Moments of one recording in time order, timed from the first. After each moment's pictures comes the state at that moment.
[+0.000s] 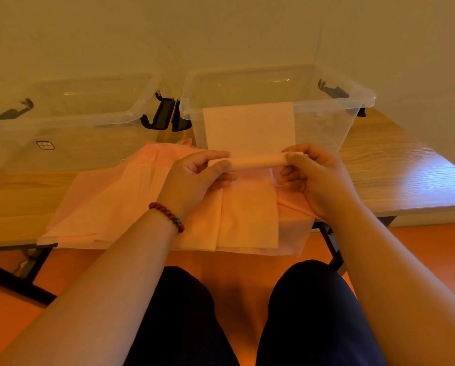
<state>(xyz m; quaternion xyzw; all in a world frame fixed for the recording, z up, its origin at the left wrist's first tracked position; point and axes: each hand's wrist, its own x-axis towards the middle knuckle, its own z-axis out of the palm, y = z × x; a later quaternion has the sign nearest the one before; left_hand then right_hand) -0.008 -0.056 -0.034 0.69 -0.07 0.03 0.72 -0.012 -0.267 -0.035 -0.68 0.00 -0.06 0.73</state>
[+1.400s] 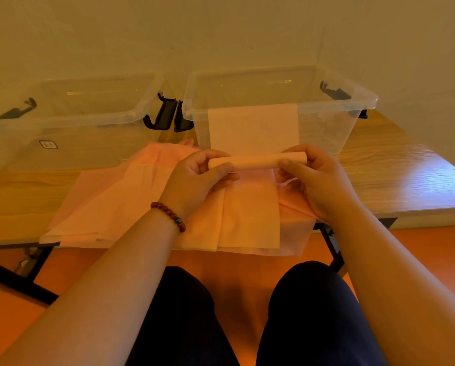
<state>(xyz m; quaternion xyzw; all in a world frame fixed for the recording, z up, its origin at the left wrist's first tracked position) -0.008 -0.054 -0.033 0.69 -0.07 0.01 0.72 -0.014 -0.267 -0.035 -0.72 -0.04 -0.06 0.69</state>
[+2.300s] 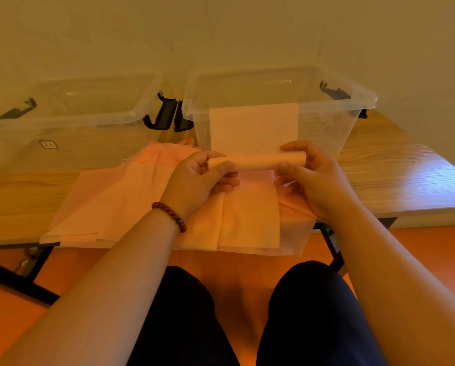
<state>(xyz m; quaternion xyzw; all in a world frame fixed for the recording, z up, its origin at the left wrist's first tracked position) -0.009 -0.056 -0.033 0.71 -0.07 0.01 0.71 -0.011 -0.268 -0.038 -0.72 -0.06 -0.05 0.69</state>
